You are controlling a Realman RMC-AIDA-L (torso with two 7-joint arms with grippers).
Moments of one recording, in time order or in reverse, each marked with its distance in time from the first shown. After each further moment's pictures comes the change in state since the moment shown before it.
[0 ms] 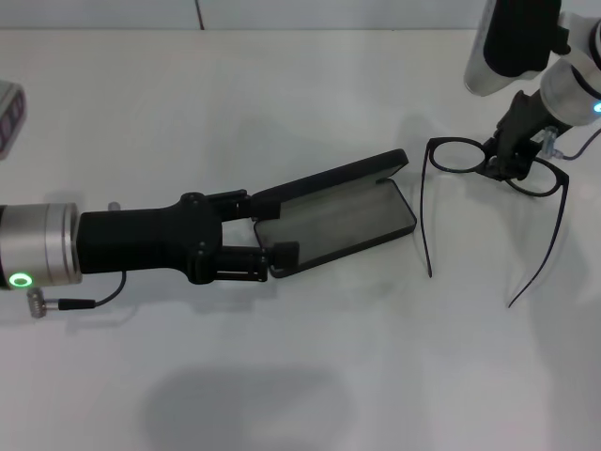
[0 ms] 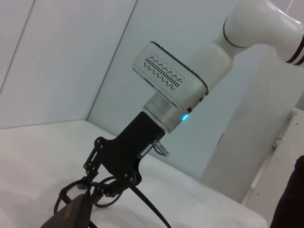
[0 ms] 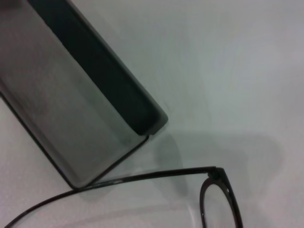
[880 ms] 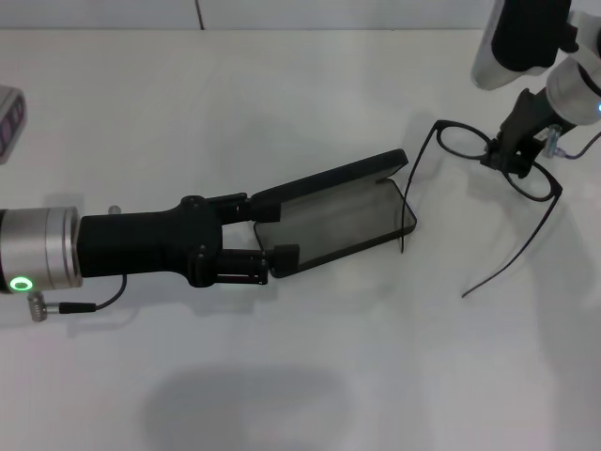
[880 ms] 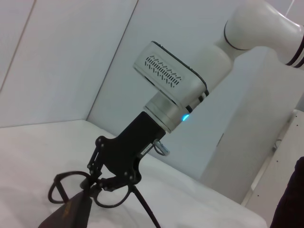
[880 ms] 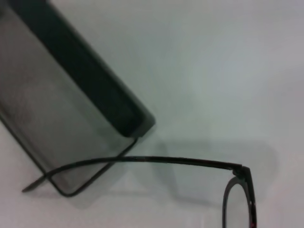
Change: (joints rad) left arm 0.004 -0.002 0.000 -0.005 0.000 0.000 0.004; right arm -0.023 -0.003 0.012 -0.022 0.010 0.007 0.016
